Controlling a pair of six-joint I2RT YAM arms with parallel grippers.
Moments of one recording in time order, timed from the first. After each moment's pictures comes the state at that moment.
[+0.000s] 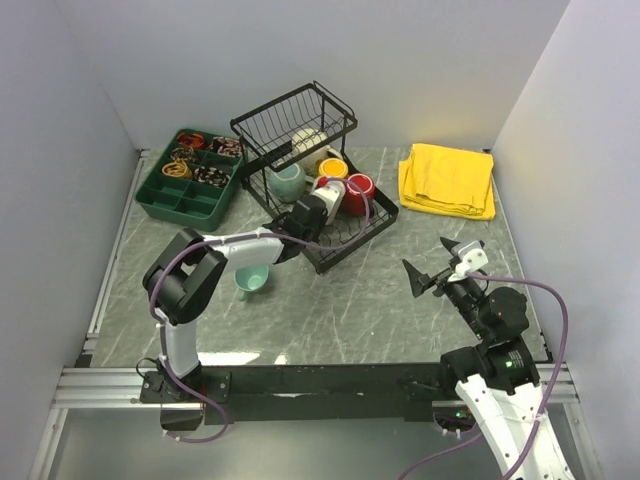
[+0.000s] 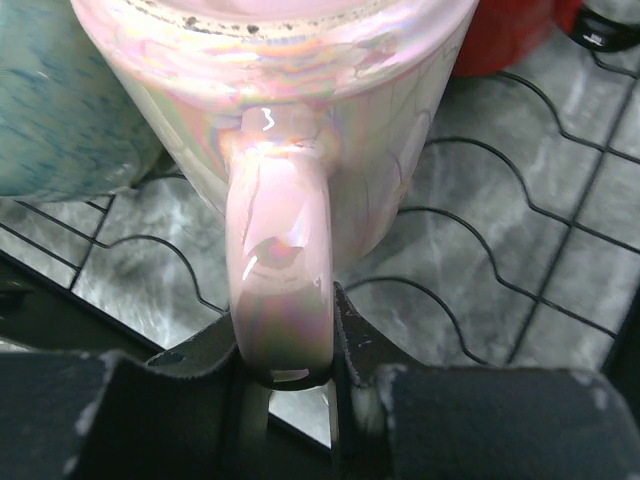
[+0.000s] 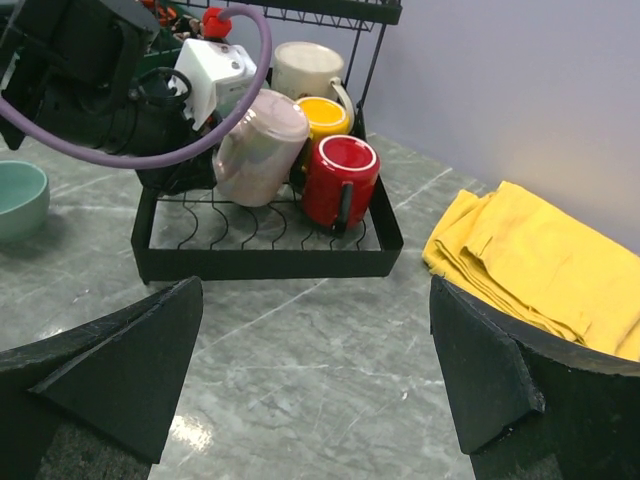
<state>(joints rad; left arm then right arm) -0.74 1.88 1.18 0.14 -0.34 0.01 0.27 0.22 0.48 -0.22 -0.23 -0.16</state>
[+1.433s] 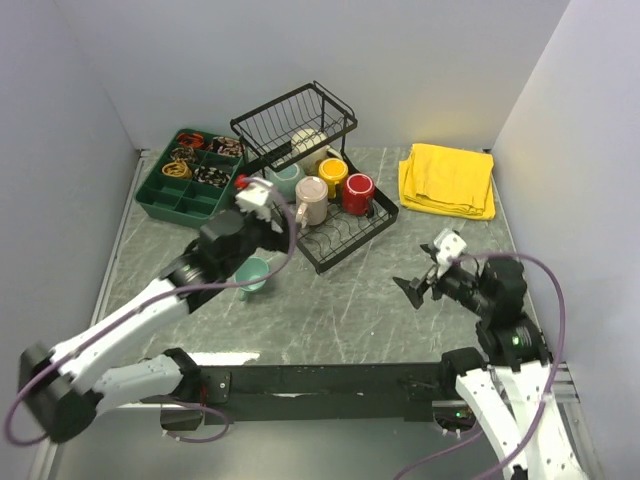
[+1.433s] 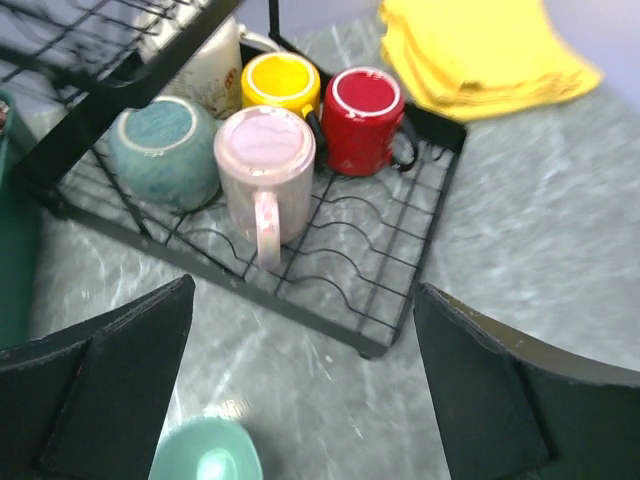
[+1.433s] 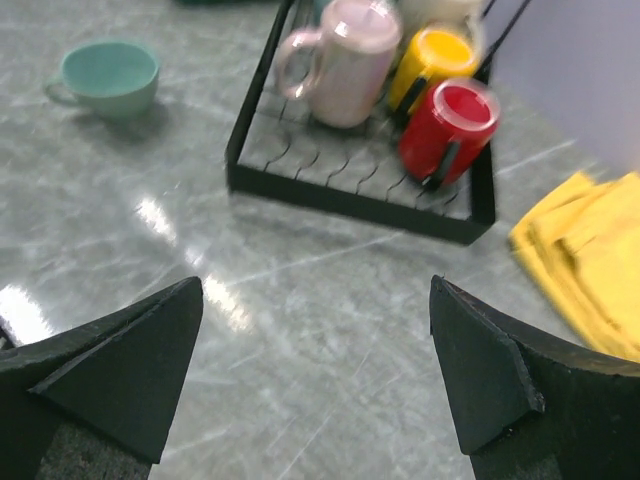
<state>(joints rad) -0.73 1.10 0.89 0.00 -0.21 -0.12 0.19 0.40 0.66 -0.48 -0.55 -0.32</state>
